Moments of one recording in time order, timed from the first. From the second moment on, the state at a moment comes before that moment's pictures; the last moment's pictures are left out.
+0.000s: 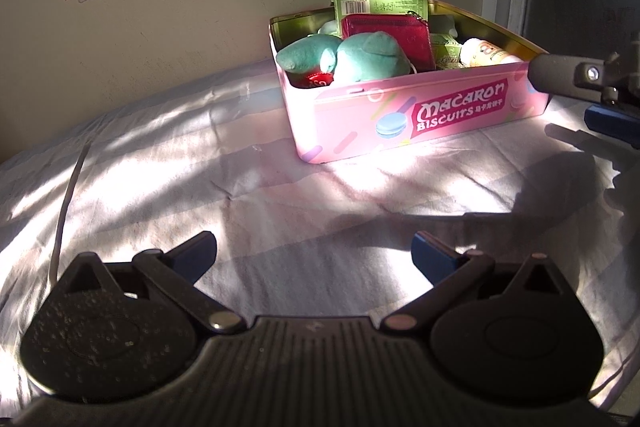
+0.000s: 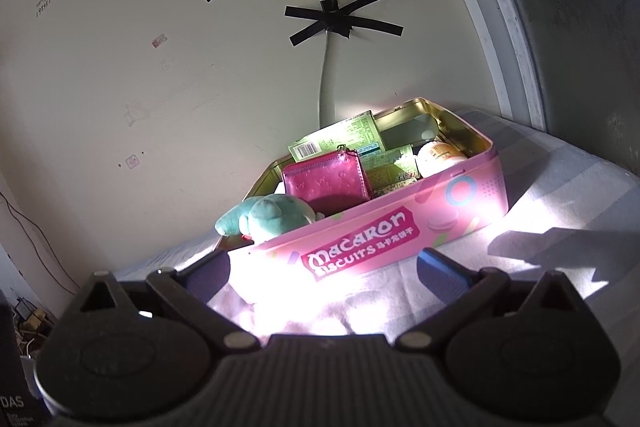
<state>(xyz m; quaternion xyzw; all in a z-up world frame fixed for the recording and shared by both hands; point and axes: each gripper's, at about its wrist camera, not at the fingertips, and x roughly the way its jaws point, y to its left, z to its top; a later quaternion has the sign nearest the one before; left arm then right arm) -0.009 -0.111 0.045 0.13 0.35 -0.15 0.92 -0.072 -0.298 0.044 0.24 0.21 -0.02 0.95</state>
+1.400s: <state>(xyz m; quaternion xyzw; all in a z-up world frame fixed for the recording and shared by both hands) 0.004 -0.126 0.024 0.14 0.39 -0.14 0.90 -0.058 -0.307 0.023 0.26 0.23 -0.02 0.94</state>
